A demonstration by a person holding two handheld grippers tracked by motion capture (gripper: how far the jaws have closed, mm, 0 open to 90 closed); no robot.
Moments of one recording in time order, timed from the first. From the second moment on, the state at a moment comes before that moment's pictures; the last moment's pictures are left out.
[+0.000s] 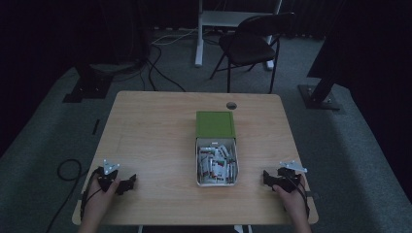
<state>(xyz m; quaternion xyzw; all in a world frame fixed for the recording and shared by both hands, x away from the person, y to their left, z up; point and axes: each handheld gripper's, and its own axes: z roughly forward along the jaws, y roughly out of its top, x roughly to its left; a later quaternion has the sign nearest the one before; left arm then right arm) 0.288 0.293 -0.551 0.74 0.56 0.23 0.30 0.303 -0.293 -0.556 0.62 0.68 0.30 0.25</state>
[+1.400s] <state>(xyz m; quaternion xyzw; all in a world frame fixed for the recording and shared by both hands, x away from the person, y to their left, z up) 0.287 0.291 -0.551 0.73 0.56 0.24 0.30 0.281 -0.229 -0.465 0.56 0.68 0.41 0.24</state>
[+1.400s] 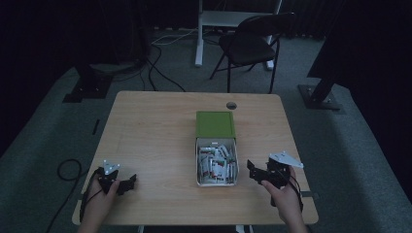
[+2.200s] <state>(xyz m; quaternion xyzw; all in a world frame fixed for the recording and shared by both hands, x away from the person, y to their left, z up) 0.287 0.291 -0.551 0.73 0.57 0.24 0.30 0.280 -0.161 -0.435 0.48 0.72 0.44 0.24</state>
